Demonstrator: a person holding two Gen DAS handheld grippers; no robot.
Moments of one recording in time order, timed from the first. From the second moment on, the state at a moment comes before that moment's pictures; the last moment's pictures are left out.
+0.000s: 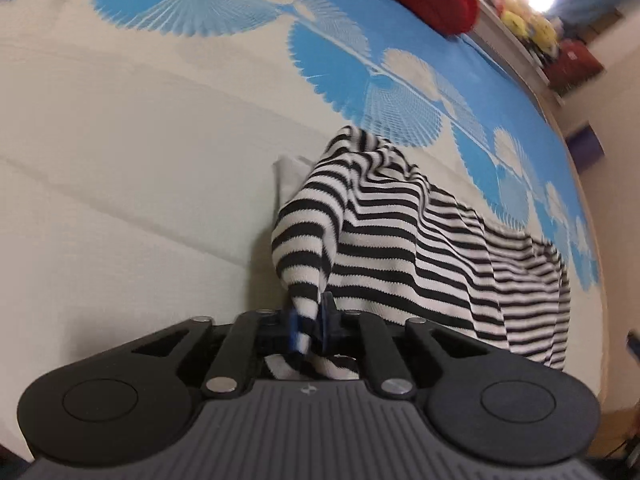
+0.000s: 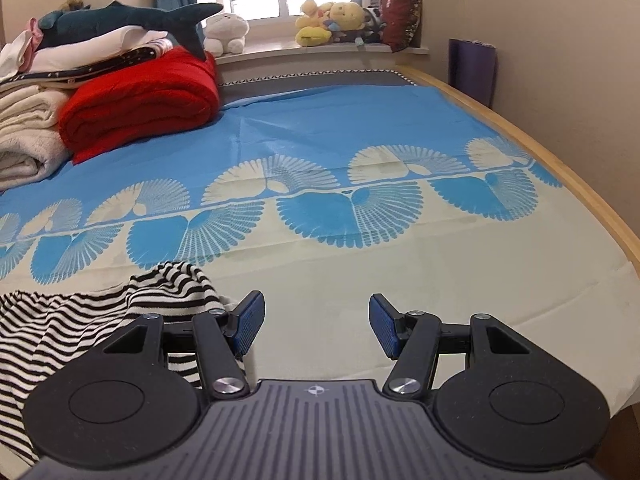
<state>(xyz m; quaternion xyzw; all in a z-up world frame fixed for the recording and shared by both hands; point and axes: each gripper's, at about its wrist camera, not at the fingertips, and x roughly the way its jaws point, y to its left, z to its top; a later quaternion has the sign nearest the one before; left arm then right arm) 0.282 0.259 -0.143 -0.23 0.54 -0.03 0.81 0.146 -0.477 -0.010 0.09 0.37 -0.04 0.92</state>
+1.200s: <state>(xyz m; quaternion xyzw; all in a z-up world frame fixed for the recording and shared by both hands) 0.291 0.127 -0.061 -0.18 0.47 -0.17 0.85 0.157 -0.474 -0.019 0.10 0.38 -0.02 0.92</state>
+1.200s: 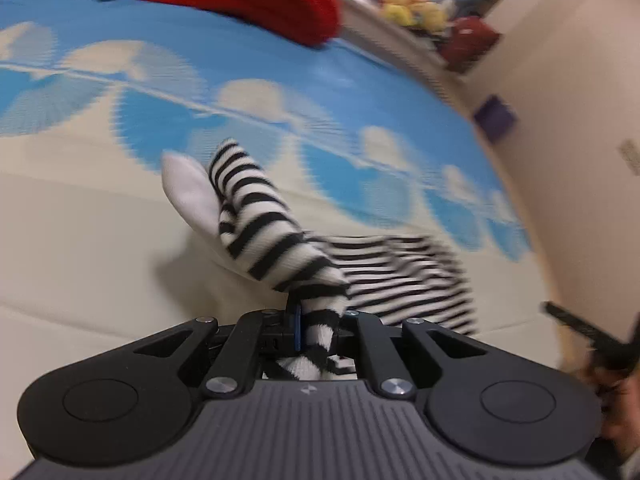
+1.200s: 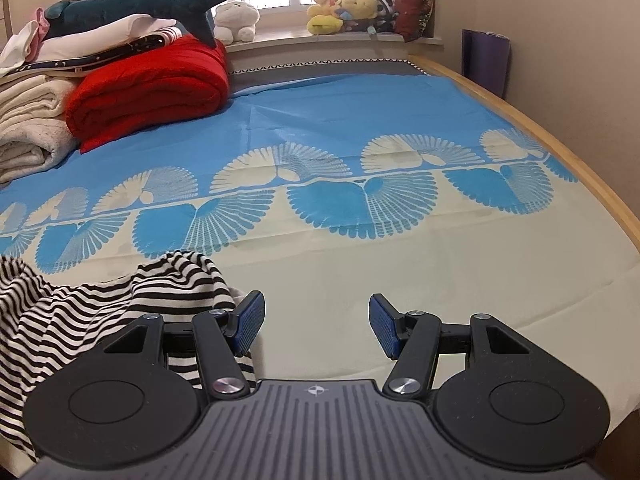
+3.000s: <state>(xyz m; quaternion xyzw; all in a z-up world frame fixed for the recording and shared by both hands) 0.257 -0.032 -0.076 0.01 0.49 -0.31 0.81 0.183 -0.462 -0.028 0.33 0.37 0.03 0.87</state>
